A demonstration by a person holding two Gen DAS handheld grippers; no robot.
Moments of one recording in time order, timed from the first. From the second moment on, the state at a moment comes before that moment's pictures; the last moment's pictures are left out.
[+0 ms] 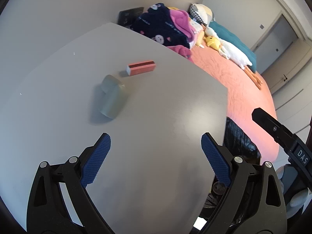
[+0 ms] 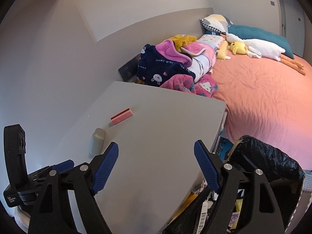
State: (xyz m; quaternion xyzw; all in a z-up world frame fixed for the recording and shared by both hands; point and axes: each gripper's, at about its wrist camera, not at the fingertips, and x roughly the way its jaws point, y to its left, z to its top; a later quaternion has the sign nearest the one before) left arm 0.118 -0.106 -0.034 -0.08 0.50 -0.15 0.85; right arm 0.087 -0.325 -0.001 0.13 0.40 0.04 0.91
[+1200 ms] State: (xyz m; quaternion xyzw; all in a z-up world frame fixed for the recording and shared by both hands) left arm 0.216 -0.077 -0.097 -0.05 0.52 -0.10 0.84; right arm 0.229 -0.247 -0.072 0.07 0.47 0.10 0.87
